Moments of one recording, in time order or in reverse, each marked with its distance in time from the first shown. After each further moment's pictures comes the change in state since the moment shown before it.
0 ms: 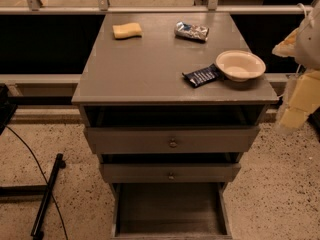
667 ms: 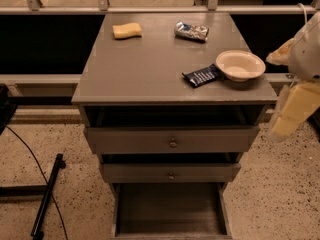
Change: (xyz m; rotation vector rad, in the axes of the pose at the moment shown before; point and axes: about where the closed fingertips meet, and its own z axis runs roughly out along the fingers) arm -0.002 0.004 0.018 -0.004 -0.043 -0.006
